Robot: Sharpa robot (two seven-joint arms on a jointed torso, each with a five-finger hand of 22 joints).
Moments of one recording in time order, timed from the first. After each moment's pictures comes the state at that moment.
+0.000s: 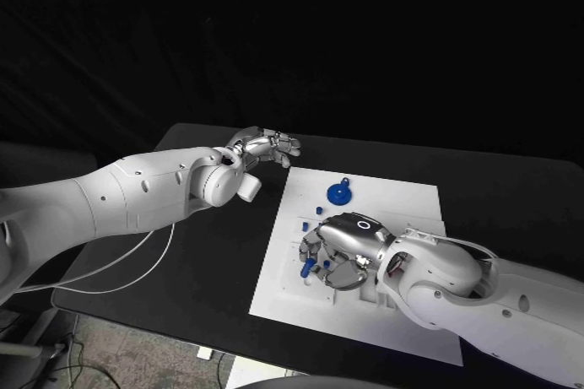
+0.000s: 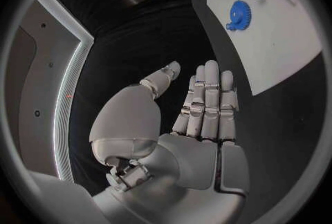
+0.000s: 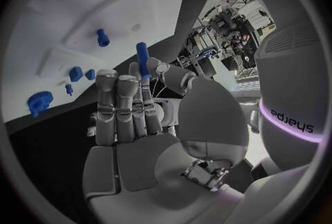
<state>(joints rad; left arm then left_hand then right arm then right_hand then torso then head) 1.28 -0.73 -0.11 1.19 -0.15 -0.17 0.24 1.06 -0.11 0.56 -0.21 0.08 0.82 0.18 0.28 0.54 1.18 0.12 0.08 0.23 1.01 0.02 0.92 0.34 0.02 0.73 -0.08 0.69 1.22 1.11 -0.65 -0.09 1.71 -1.68 -0.26 -0.04 1.15 -0.21 0.93 -0.18 0.05 1.04 0.10 0.35 0.52 1.26 0.04 0.24 0.36 1.30 -0.07 0.98 0.91 0.18 1.26 -0.03 0.80 1.31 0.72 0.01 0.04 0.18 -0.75</state>
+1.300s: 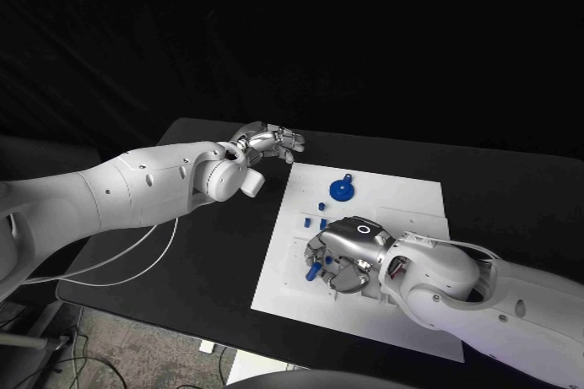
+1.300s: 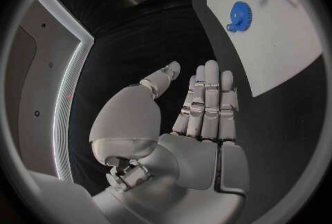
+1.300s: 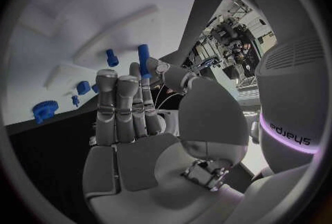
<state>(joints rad) 1.28 -0.73 -0.11 1.19 -0.15 -0.16 0.24 1.06 -0.11 0.56 -0.21 0.08 0.82 0.18 0.29 0.54 1.18 0.12 0.08 0.23 1.01 0.02 0.92 0.34 0.01 0.73 -0.08 0.69 1.23 1.10 -0.65 -0.09 1.69 -1.75 -0.21 -0.05 1.14 -0.21 0.92 -0.19 0.05 1.04 0.10 0.35 0.53 1.27 0.03 0.24 0.36 1.30 -0.07 0.98 0.92 0.18 1.26 -0.03 0.81 1.31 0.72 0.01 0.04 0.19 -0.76</state>
